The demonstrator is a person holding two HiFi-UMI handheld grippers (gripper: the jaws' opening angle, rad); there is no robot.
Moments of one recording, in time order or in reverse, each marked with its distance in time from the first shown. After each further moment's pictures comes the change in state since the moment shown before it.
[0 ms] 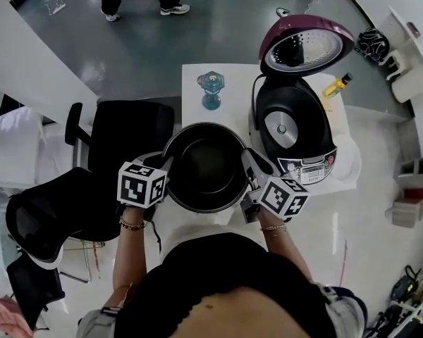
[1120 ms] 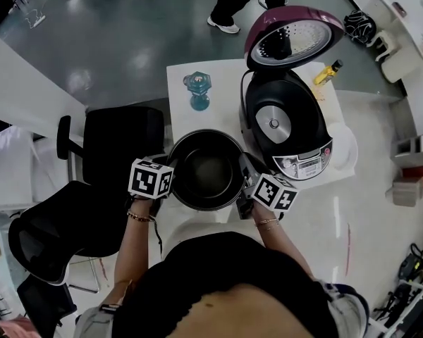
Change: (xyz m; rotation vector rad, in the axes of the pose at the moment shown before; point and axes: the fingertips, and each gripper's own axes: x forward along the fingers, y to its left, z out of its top) left arm 0.070 0.002 -0.017 0.055 0.136 -0.087; right arm 0.010 -0.066 -0.038 0.127 -0.008 -0.181
